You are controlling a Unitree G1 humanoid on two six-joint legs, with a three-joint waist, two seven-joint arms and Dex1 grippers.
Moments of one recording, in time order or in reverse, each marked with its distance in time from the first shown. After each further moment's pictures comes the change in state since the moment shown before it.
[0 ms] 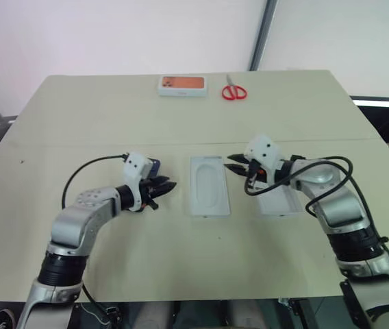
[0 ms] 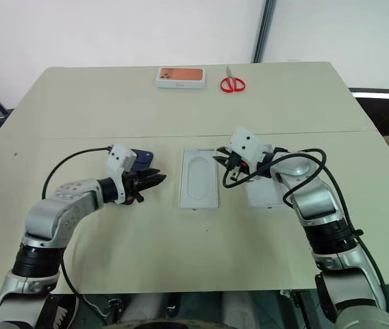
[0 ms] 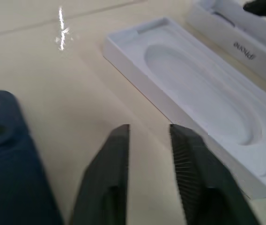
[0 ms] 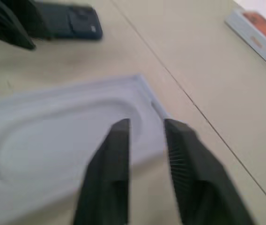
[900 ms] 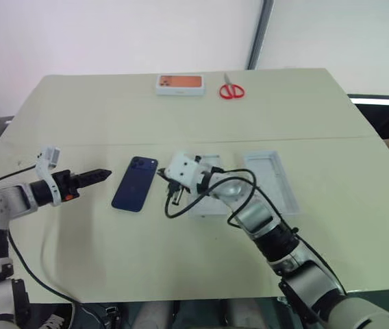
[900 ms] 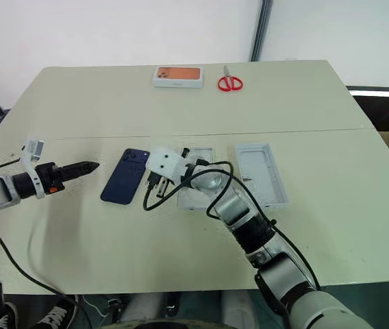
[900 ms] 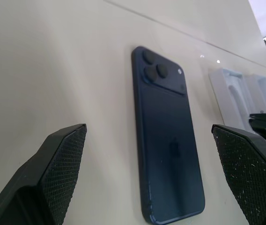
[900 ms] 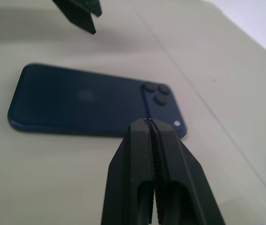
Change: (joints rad) left arm -0.104 0.349 0.300 0.583 -0.233 0.313 -0.221; right arm -0.116 0.405 0.374 0.263 -0.278 -0.182 -0.260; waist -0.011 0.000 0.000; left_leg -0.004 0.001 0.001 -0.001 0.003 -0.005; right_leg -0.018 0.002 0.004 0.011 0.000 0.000
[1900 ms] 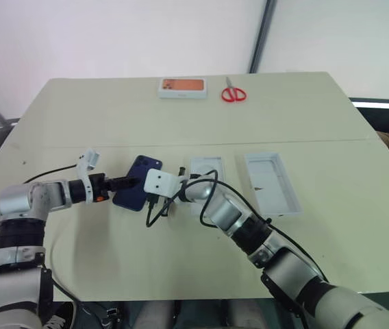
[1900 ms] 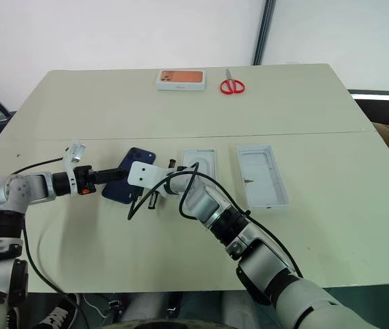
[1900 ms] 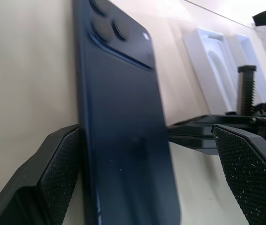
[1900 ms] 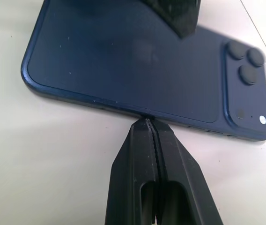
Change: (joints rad) left arm -0.081 -0.179 -0.152 -0.058 0.090 0.011 -0.050; right arm -0.122 0.120 0.085 0.193 -0.137 0.158 0.060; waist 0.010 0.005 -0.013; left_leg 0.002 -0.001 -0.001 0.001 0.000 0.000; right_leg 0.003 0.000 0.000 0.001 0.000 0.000
